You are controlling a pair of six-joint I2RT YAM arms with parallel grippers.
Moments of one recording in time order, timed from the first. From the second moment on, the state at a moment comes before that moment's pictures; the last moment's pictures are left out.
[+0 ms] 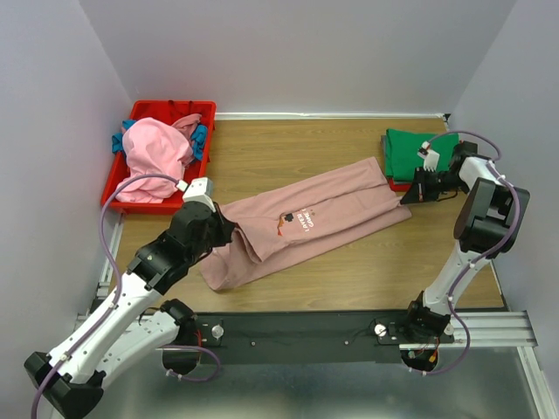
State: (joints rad) left arm -0.63 0.71 0.76 -0.58 -0.22 -0.63; right arm -0.35 1.97 1.41 -0.85 -0.74 -0.49
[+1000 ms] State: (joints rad) left arm -0.51 0.90 0.77 -0.49 -0.20 -0.51; right arm -0.35 2.00 1.41 -0.78 -0.73 -0.42
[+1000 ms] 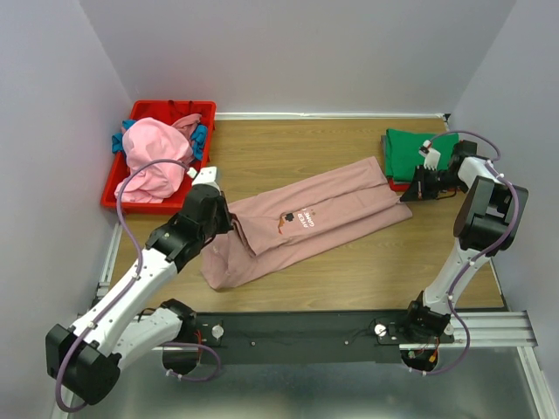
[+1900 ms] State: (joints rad) left arm -0.39 1.12 0.84 -0.36 -0.10 -0.36; right arm -0.35 2.00 1.41 -0.75 -0.72 -0.41
